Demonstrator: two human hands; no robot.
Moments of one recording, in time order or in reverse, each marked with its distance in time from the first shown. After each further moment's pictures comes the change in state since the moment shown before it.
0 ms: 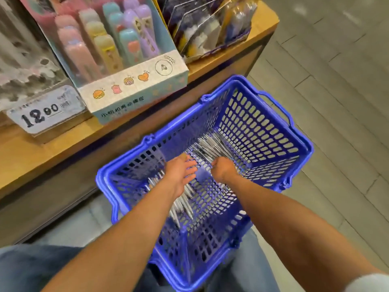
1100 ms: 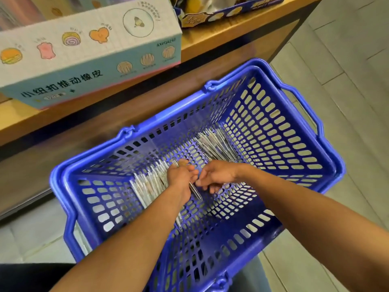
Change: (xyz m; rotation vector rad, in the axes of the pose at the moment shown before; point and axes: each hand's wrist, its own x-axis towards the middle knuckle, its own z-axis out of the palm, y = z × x) left_hand 0.088 -0.055 0.037 -0.246 0.309 -0.028; right_hand 0.037 0.001 -0.026 0.085 -0.773 -0.292
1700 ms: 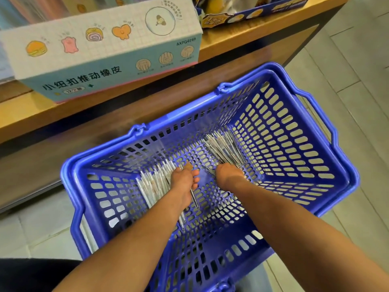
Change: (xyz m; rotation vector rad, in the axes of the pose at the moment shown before) left_hand 0.009 -0.008 -0.015 0.045 -0.028 -0.035; right_hand 0.050 0.031 0.013 -0.849 0.434 0.326
